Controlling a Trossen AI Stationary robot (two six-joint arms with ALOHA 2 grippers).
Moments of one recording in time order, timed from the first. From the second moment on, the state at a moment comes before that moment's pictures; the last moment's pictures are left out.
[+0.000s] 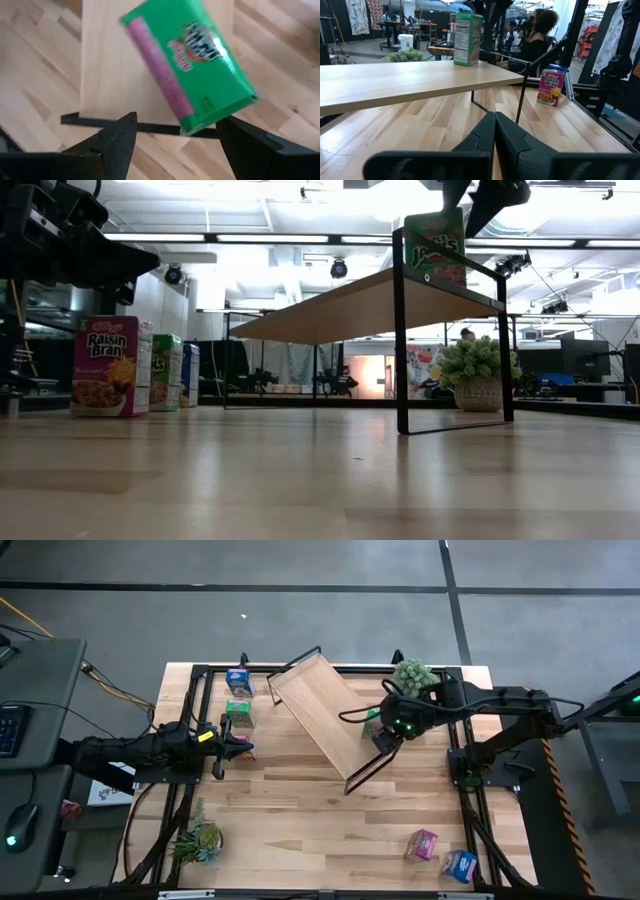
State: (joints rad) left arm 0.03 0.02 0.01 0.01 0.01 -0.08; right arm 0.02 1.40 1.54 -1.33 0.11 0.88
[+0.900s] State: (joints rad) left arm 0.03 0.02 0.01 0.01 0.01 -0.08; right arm 0.02 1.38 1.72 -1.57 0.35 0.80
